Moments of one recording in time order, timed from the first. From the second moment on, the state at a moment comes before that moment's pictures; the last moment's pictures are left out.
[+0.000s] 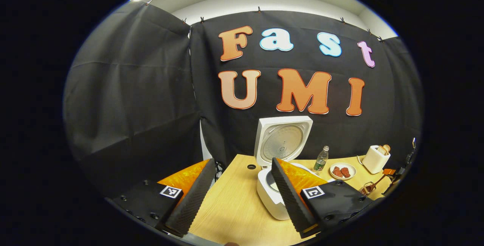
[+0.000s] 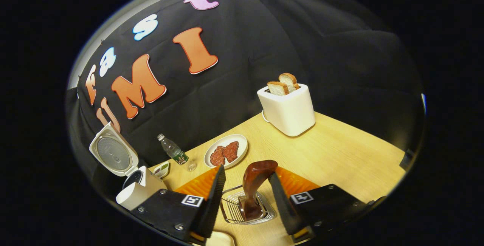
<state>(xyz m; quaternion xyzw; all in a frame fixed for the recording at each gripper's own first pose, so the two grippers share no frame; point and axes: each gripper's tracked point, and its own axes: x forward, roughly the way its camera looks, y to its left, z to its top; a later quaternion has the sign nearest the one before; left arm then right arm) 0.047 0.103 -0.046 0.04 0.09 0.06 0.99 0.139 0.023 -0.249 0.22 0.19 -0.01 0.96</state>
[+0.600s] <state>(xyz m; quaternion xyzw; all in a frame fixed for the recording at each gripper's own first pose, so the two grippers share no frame) 0.094 0.023 0.001 0.01 0.07 0.02 1.00 0.112 -0.026 -0.094 0.16 0.12 -0.01 0.98</state>
